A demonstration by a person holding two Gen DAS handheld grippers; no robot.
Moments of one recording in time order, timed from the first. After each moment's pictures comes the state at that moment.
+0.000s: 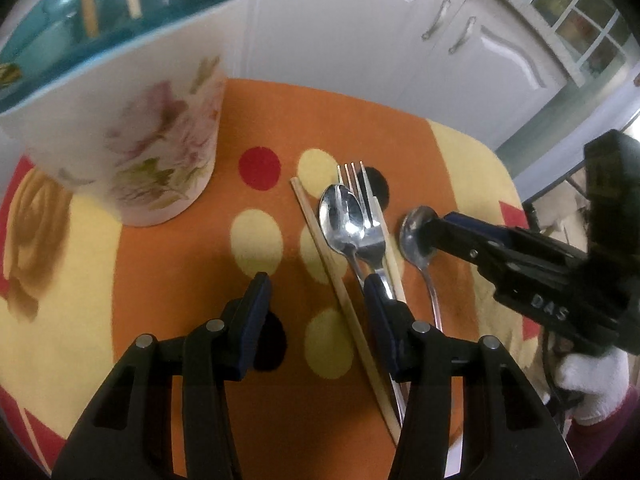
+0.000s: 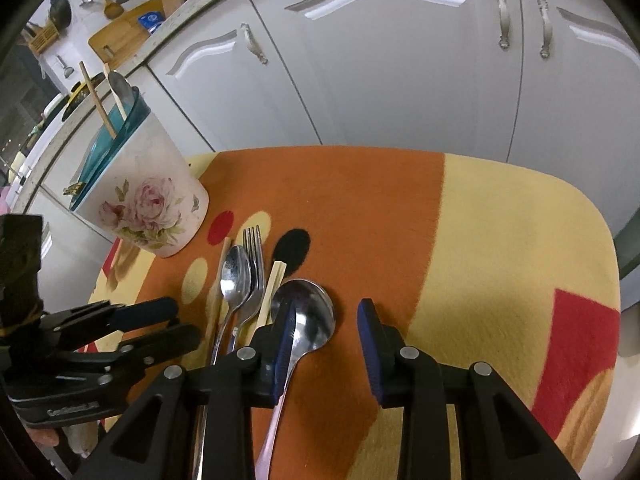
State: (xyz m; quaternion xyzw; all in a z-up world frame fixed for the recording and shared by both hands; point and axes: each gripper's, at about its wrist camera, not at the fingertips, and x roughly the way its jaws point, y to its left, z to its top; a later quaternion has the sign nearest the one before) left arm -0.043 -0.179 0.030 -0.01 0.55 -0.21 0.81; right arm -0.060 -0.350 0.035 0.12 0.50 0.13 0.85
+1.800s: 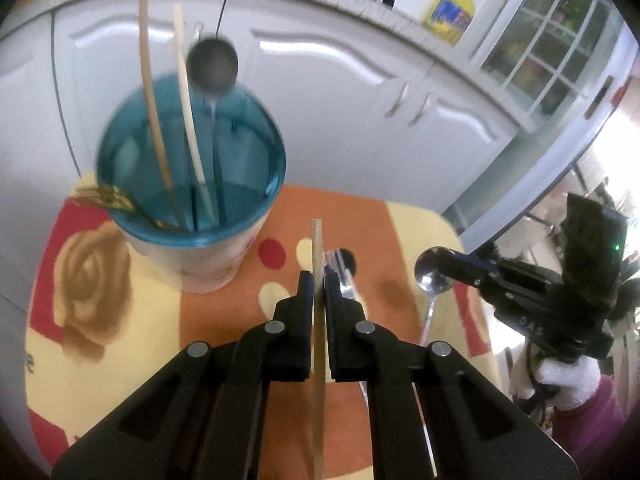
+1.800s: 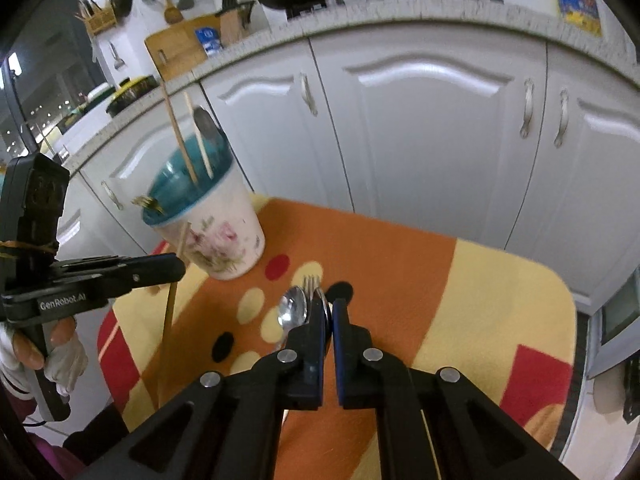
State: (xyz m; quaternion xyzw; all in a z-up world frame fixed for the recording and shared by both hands) left arm -0.058 -0.107 0.125 -0.06 0.45 -0.27 0.85; right arm -0.088 -0.342 0.109 0.06 0.42 0.16 0.89
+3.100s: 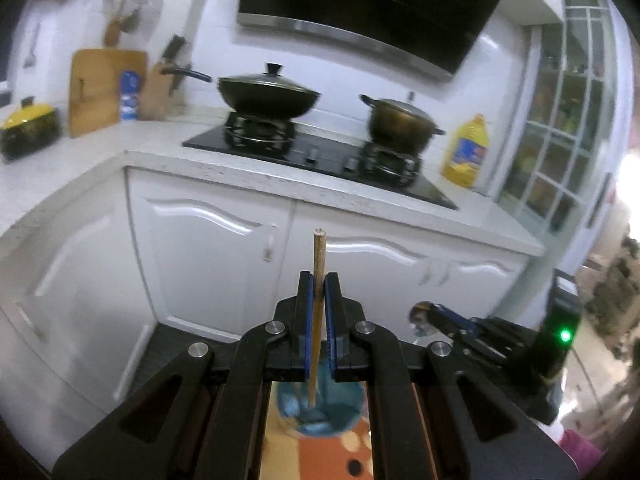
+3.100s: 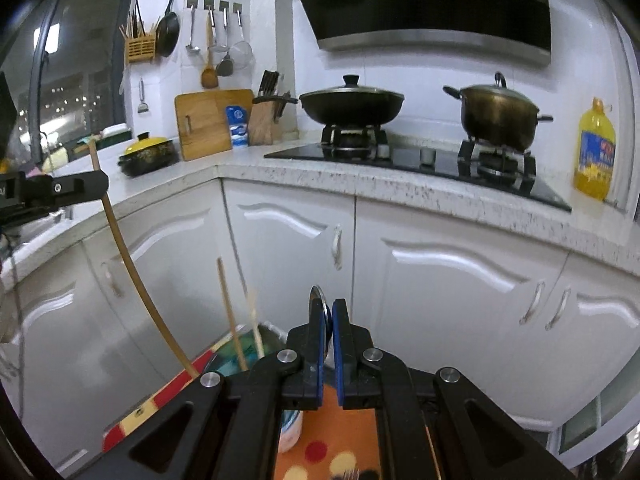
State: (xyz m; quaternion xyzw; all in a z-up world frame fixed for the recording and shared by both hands) left arm -0.004 -0.010 0.321 -0.07 0.27 -0.18 0.94; right arm -0.014 -0.234 0.257 -0.03 0.25 0.13 0.96
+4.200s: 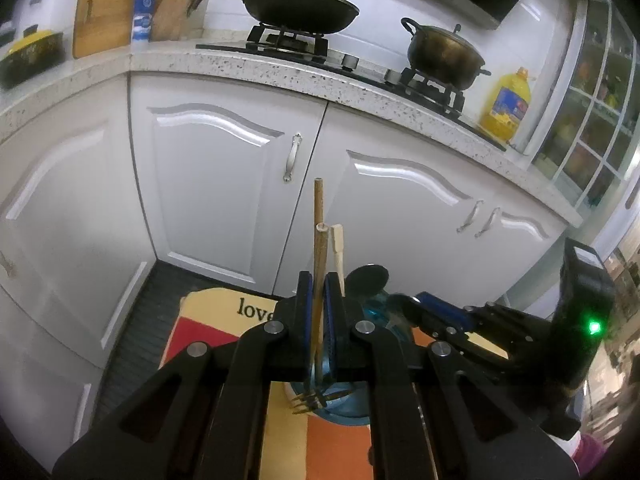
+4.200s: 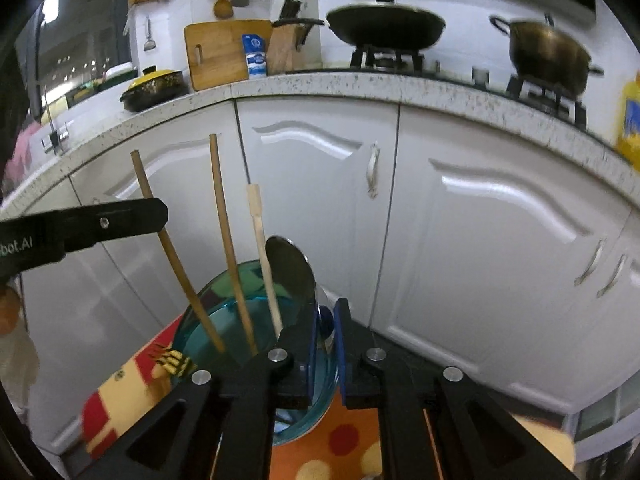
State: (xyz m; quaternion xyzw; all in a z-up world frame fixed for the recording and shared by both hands) left arm 0.029 -0.027 0.201 -0.08 0.37 -0.15 0.91; right arm 0.030 -0.207 0.162 -0.02 0.36 0.18 0.92
